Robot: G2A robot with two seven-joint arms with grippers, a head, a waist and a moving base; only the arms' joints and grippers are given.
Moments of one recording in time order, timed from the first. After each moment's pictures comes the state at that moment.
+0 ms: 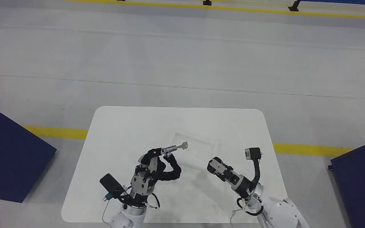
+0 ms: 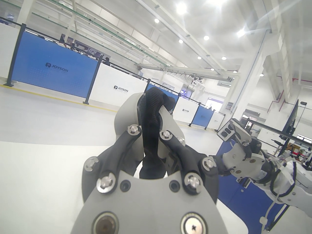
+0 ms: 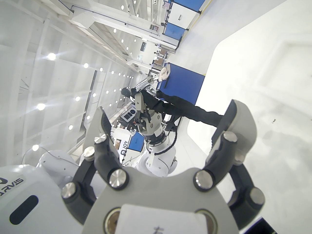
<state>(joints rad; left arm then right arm) 1.55 -1.31 -1.11 -1.65 1.11 -0.31 0.82 -1.65 -1.16 1.42 -1.91 0.09 -0.33 0.54</state>
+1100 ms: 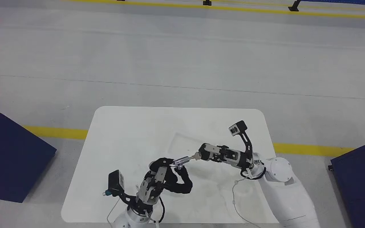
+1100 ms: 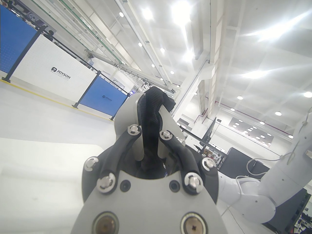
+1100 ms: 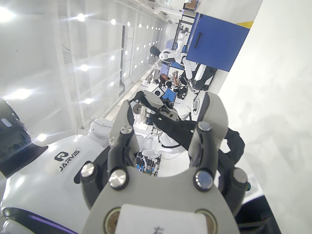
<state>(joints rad) 1.55 -1.31 -1.08 -1.67 0.91 -0.72 0.71 -1.18 -1.15 1.32 -1.47 0.51 -0.34 1.13</state>
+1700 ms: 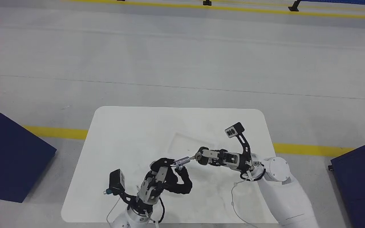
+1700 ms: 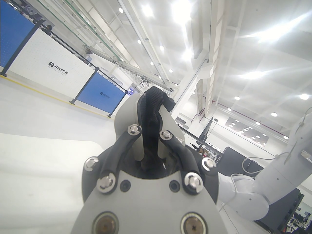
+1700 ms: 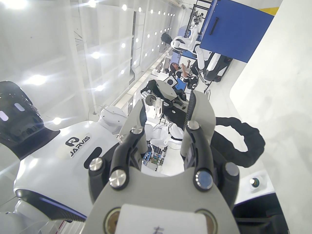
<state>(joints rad) 1.56 -1.31 -1.09 -1.67 0.90 -0.72 0.67 -1.18 -1.15 1.30 -1.47 0.59 -0.36 1.21</state>
